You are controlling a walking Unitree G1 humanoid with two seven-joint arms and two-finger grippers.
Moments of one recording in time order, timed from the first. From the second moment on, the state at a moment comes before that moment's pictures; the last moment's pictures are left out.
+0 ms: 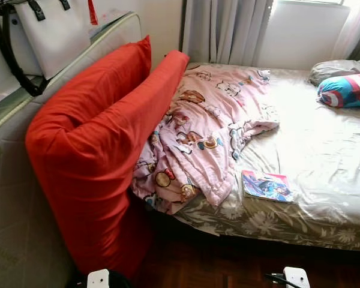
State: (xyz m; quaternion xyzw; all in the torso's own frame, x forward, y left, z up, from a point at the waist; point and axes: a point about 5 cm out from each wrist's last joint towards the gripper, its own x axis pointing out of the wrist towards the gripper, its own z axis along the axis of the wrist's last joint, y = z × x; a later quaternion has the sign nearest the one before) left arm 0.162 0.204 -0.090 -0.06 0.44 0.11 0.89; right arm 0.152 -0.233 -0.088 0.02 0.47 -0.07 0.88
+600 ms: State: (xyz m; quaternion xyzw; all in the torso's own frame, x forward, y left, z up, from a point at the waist) left arm 0.164 0.193 -0.091 -0.07 0.44 0.10 0.89; right arm 0.150 -0.239 -0.087 0.01 0.47 -0.08 0.88
